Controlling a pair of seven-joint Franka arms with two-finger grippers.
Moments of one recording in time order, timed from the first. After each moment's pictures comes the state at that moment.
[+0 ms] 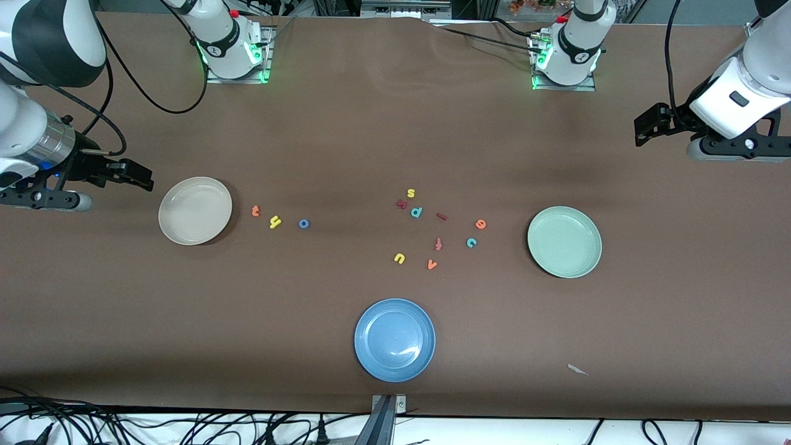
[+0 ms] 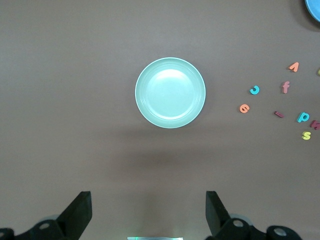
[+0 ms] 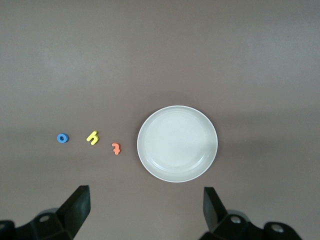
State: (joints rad) left arm -0.03 -0.01 -0.09 -1.60 0.02 1.49 -0.09; right arm 0.12 0.09 -0.09 -1.72 0.01 1.76 0.10
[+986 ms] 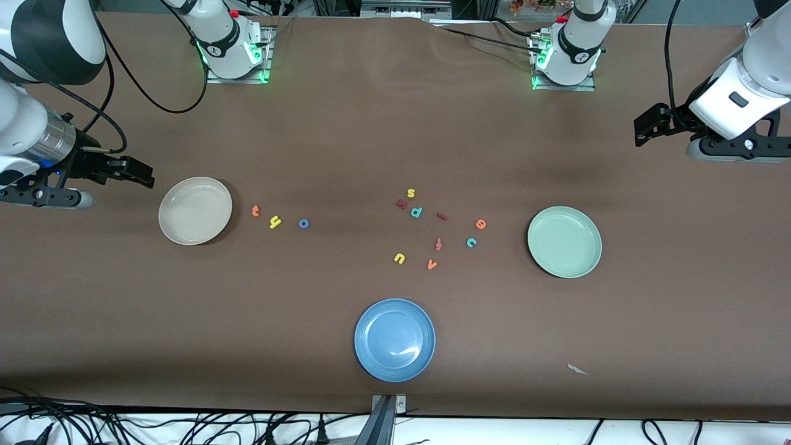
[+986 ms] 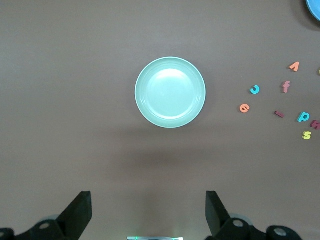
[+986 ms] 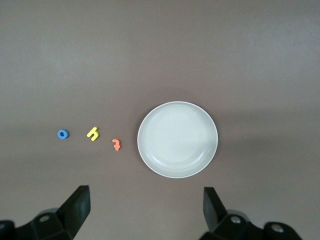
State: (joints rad) left arm -0.03 0.00 -0.09 -1.60 0.02 1.49 -0.09; right arm 0.12 0.09 -0.09 -1.72 0.01 1.75 0.10
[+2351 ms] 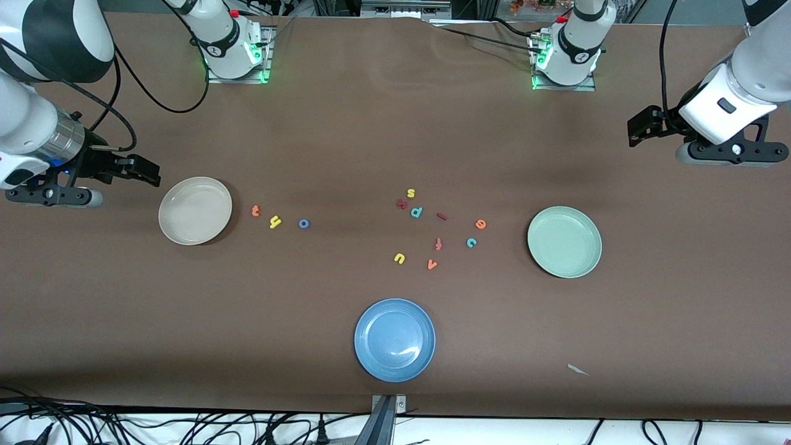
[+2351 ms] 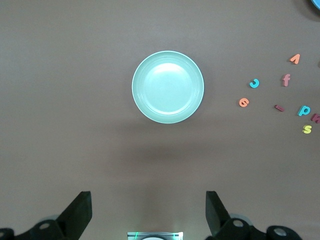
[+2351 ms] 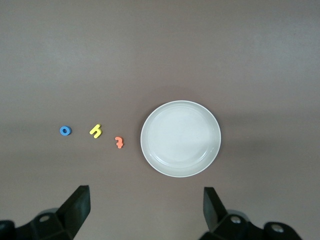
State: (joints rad) left arm -0.03 0.01 -0.10 -1.60 0.02 1.47 -0.09; right arm 0.14 0.09 -0.08 -1.72 0.00 1.74 0.10
